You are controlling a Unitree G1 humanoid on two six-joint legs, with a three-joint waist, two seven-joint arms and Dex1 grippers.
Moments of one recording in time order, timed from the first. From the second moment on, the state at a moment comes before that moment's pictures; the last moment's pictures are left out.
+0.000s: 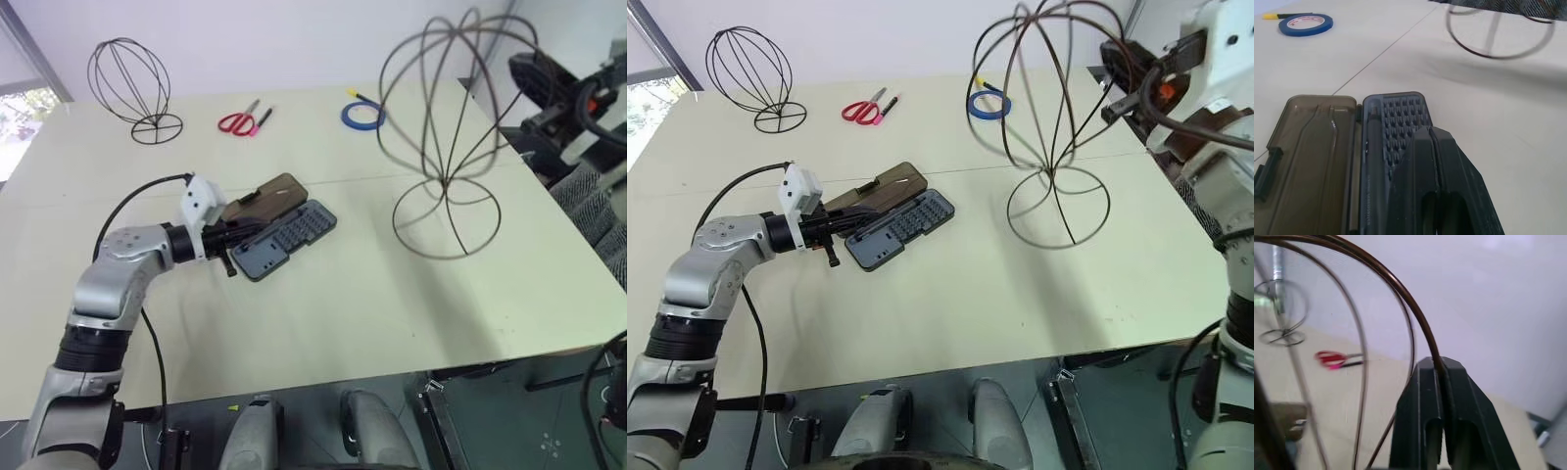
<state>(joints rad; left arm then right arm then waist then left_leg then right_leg) -0.47 0.62 0.01 -0.03 -0.42 0.44 -0.96 -0.67 -0.88 -0.27 -0.25 0.66 0.60 0.27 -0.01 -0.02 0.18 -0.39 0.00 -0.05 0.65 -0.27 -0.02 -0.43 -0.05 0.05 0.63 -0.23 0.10</state>
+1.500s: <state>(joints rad) -0.46 0.59 -0.01 -0.02 -0.40 0.42 -0.95 -0.66 -0.56 -0.39 0.40 0.17 0.13 -0.21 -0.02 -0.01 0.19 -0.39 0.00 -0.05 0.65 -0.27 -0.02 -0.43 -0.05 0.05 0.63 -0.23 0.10</state>
